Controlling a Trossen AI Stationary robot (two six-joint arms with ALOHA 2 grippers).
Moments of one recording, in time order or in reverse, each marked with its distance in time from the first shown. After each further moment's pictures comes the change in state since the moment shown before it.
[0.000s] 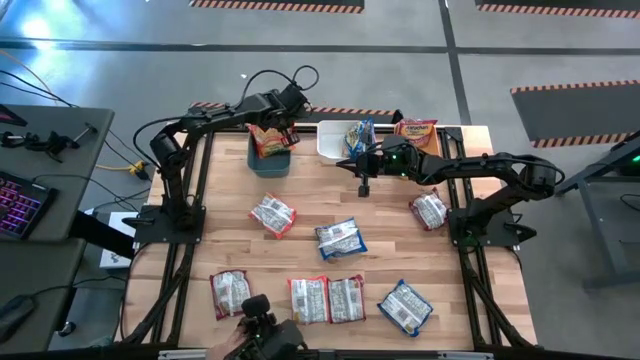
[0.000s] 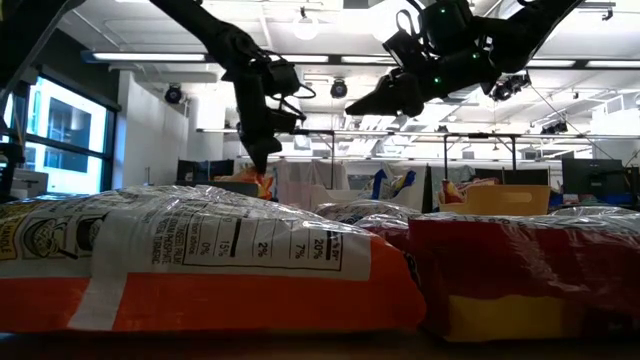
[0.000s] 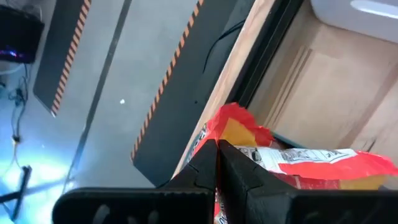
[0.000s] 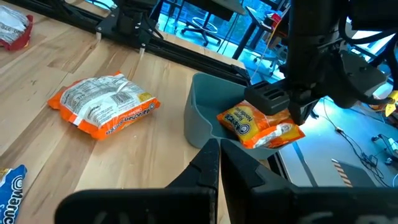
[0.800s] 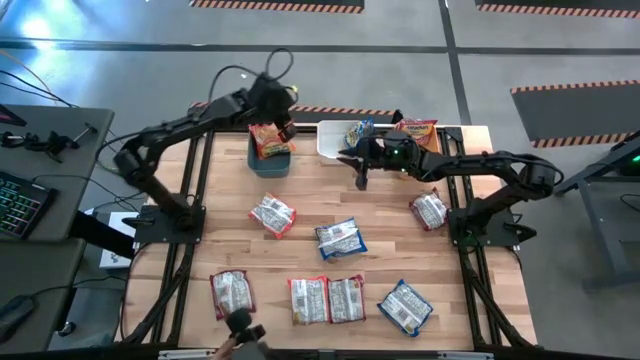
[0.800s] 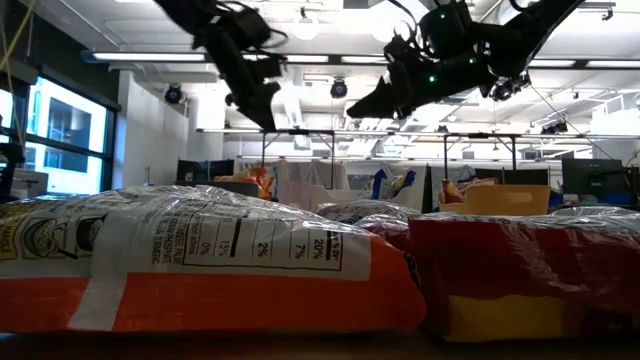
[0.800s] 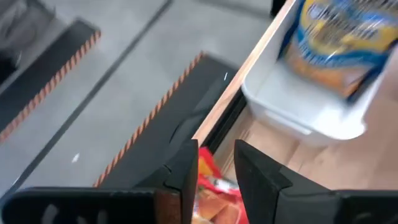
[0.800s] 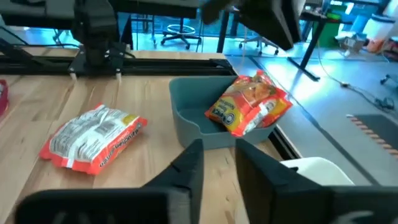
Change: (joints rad) left arm 0.010 -0.316 -0.190 0.210 0.249 -0.148; right arm -0.052 0.010 0.000 0.039 0.025 0.311
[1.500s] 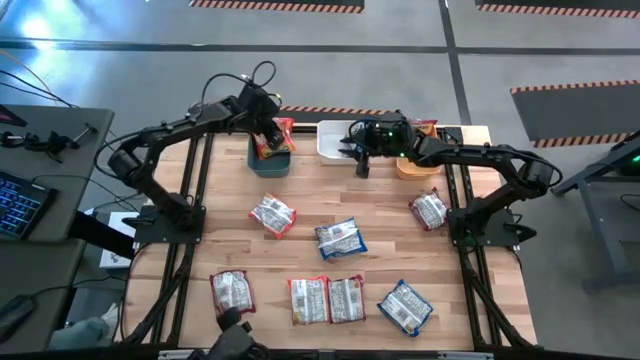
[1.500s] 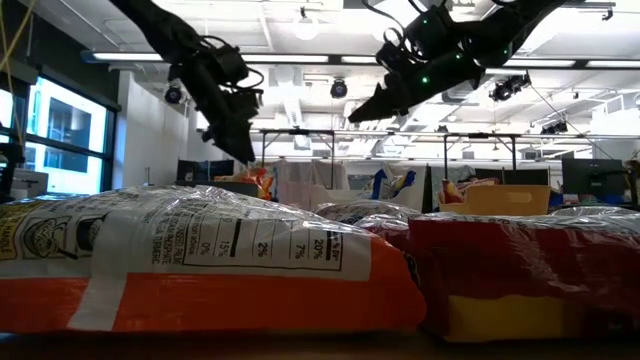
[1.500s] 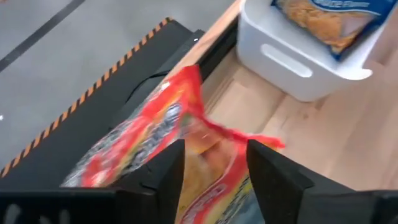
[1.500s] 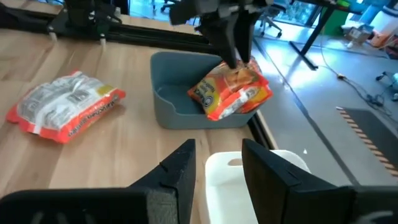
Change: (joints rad) left arm 0.134 -0.018 -0.213 0.063 0.244 -0.077; right arm -0.097 0.027 0.151 -0.254 -0.069 -0.174
